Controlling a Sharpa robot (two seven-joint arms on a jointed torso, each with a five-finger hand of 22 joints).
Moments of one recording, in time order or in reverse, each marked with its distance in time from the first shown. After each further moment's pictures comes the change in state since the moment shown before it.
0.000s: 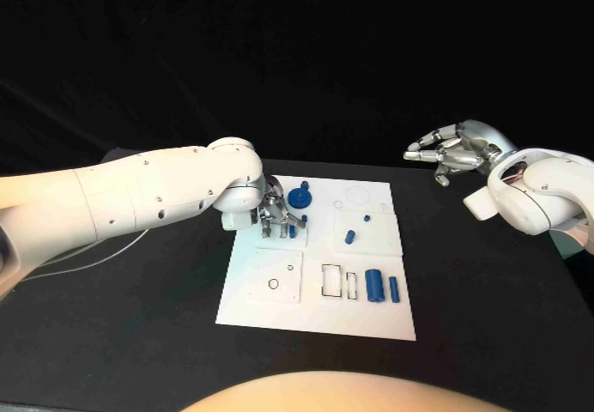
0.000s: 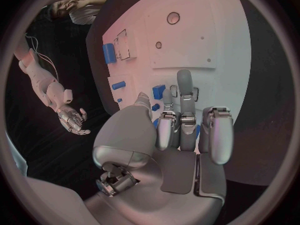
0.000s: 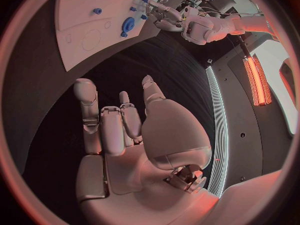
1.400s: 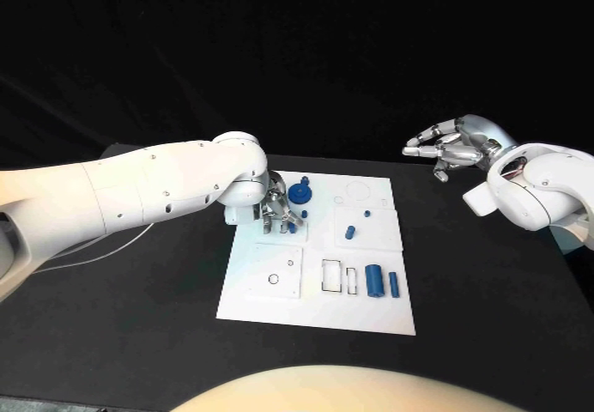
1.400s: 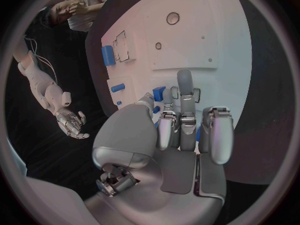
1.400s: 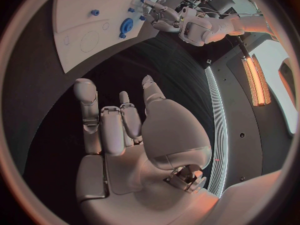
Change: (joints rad) left arm -0.004 0.028 0.000 -0.031 -0.008 0.037 0.000; left_hand 0.031 -0.040 0.195 0.000 0.000 0.021 -0.007 -0.021 -0.009 0.004 -0.004 0.000 0.000 0.007 0.000 -0.023 0.022 0.000 0.000 0.000 0.000 0.000; right arm 0.000 -0.001 0.000 0.010 -0.003 0.000 0.000; right_hand 0.000 0.000 0.000 0.000 0.000 0.000 0.000 0.000 0.000 0.000 0.000 0.000 0.000 0.000 0.000 0.000 0.000 0.000 0.000 0.000 0.000 0.000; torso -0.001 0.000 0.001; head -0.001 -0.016
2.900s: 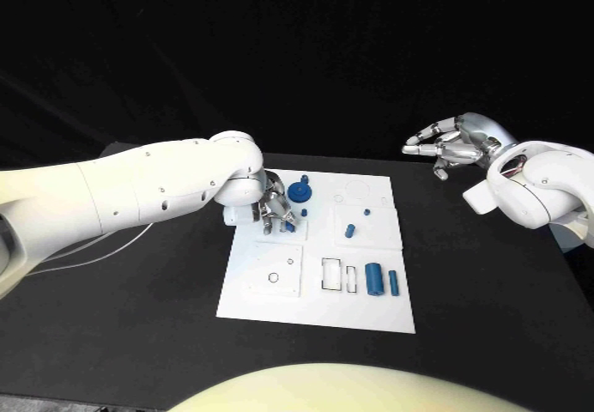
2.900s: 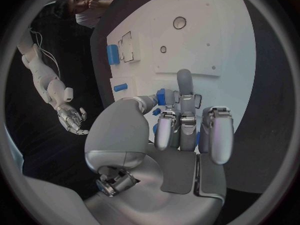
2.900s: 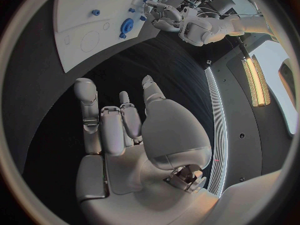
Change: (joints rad) left arm -0.004 -0.010 0.001 0.002 0.064 -0.007 0.000; left_hand -0.040 -0.141 0.580 -0.032 -0.010 -0.013 -0.005 0.063 0.064 0.004 -0.004 0.000 0.000 0.014 -0.007 -0.042 0.039 0.000 0.000 0.000 0.000 0.000; right arm 0.000 0.000 0.000 -0.002 -0.007 0.002 -0.001; right_hand 0.000 0.000 -0.003 0.003 0.006 -0.004 0.004 0.008 0.001 0.000 0.000 0.000 0.000 0.000 0.000 0.000 -0.001 0.000 -0.007 0.000 -0.005 -0.004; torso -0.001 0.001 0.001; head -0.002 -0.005
